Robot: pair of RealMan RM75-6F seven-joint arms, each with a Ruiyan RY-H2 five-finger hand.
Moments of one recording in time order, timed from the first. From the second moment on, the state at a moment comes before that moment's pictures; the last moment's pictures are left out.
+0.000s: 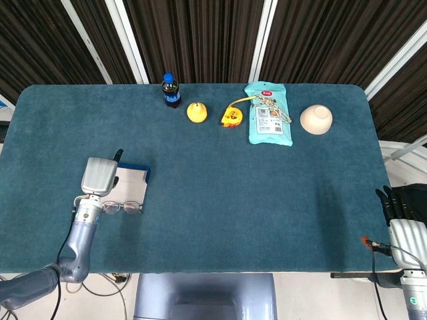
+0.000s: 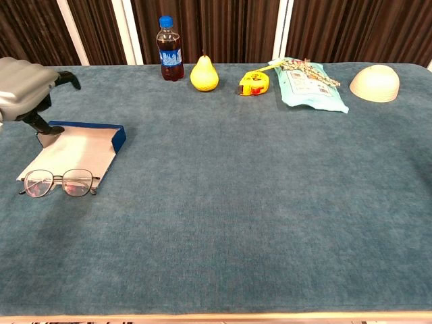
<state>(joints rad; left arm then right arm) -0.61 -1.68 -0.18 -1.12 1.18 1.19 0.58 0.06 -1.12 0.09 -1.61 -1.46 1.49 -0.01</state>
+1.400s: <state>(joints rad) -0.51 -1.57 -0.09 -1.53 1.00 1.17 0.72 0.06 -1.11 0.09 -1.63 -1.45 1.48 0.00</state>
